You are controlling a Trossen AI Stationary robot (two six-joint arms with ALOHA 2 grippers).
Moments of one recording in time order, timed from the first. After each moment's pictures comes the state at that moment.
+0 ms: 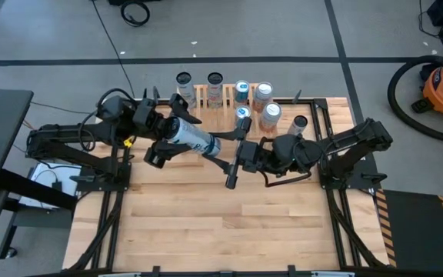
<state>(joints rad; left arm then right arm) 0.05 1.17 1.17 0.51 0.36 -0.08 0.30 1.57 1.47 0.33 0.52 -0.36</state>
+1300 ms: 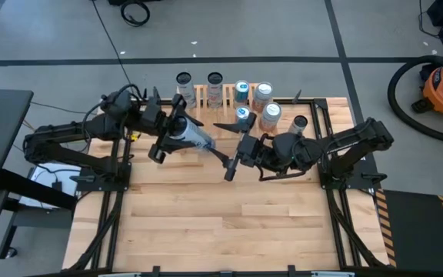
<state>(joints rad) 0.15 1.13 1.17 0.23 0.45 -0.03 0.29 1.57 1.47 0.28 0.63 -0.37</state>
